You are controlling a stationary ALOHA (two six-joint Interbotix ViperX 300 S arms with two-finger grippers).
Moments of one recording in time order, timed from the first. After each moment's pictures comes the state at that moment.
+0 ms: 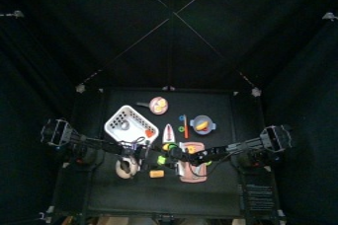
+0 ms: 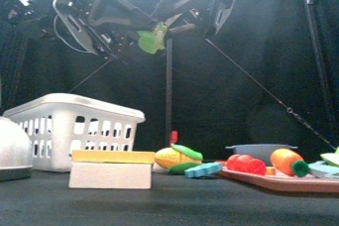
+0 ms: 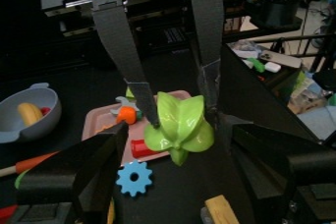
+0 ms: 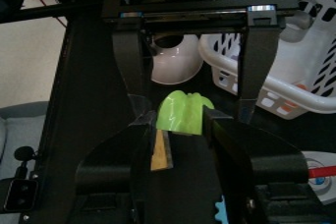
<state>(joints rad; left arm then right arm) -0.10 -0.13 0.91 0.11 -0.64 0.01 0.16 -0.10 0.51 -1.06 0.13 1.23</state>
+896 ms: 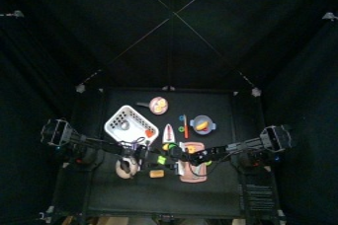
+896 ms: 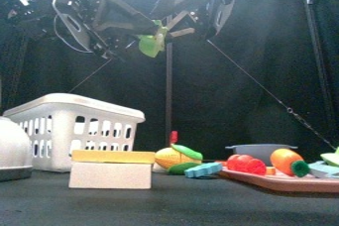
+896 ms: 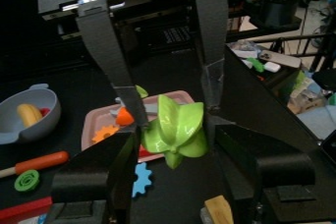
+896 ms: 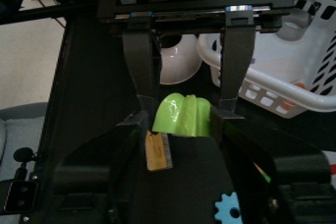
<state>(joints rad) -0.10 -0.13 0.91 0.12 -0.64 0.01 0.16 -0.10 0.51 -1.05 0.13 1.24</state>
